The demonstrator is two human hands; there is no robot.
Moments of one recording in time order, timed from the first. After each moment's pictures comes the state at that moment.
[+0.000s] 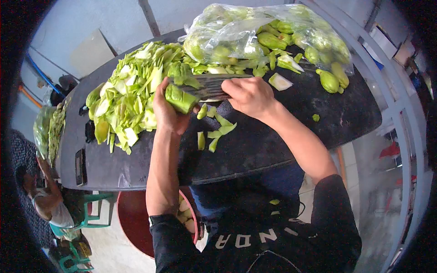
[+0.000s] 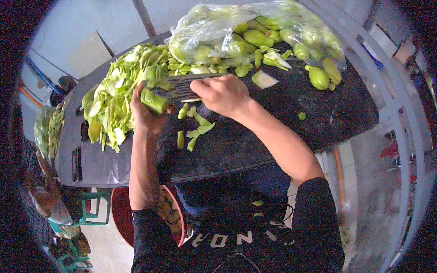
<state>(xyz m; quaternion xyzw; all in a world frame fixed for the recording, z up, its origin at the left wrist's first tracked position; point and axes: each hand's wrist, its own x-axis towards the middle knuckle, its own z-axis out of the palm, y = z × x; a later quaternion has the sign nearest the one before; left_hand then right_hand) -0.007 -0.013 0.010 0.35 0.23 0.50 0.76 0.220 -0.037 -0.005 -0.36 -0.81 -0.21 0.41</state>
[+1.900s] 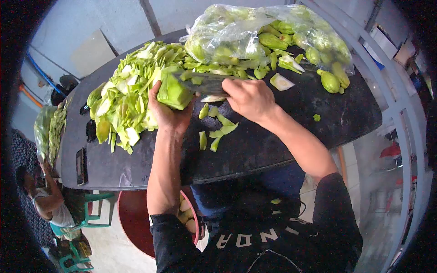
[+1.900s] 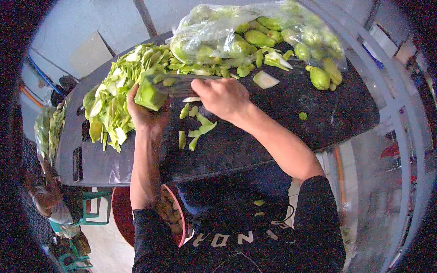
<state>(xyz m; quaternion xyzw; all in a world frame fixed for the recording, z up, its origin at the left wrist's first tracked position) 0.008 -0.021 0.017 0.23 0.24 0.62 0.72 0.211 -0.049 -0.001 -0.38 -0.81 -0.20 0.41</state>
